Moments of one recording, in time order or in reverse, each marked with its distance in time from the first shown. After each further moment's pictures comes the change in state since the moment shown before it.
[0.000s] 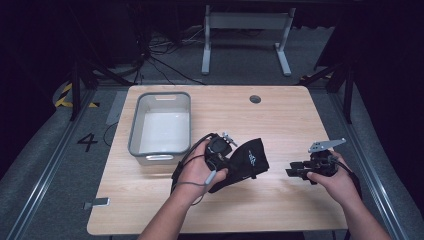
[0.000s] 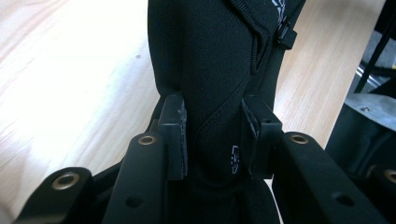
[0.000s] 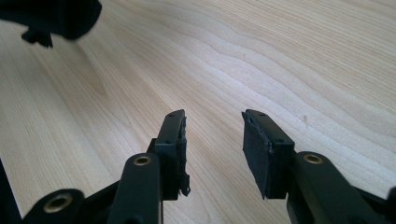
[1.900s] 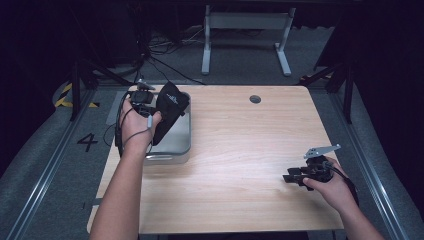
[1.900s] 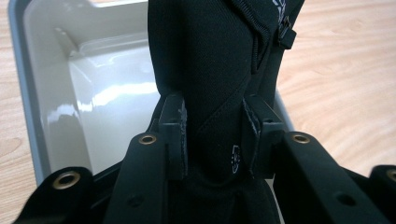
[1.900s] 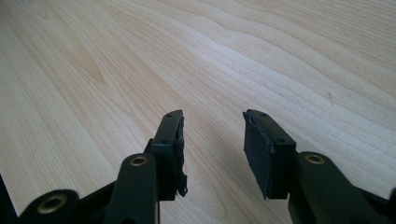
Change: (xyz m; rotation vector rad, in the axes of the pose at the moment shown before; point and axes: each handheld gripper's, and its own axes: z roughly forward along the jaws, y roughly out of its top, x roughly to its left) left arm 0.176 -0.033 -0.102 -0.184 0.370 -0.587; right arm 0.009 -0.012 0.013 0.031 -0.014 0.030
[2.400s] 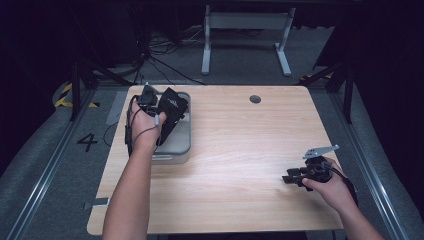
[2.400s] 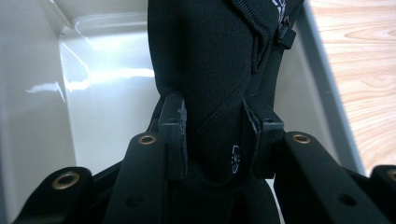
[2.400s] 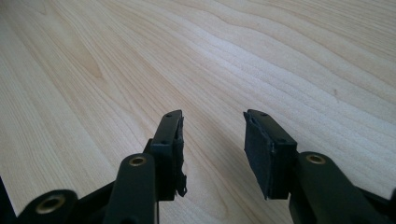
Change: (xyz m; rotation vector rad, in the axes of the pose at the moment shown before) left arm 0.015 0.006 0.057 0.080 0.040 -0.078; right arm -0.001 -0.002 0.003 0.009 0.010 0.002
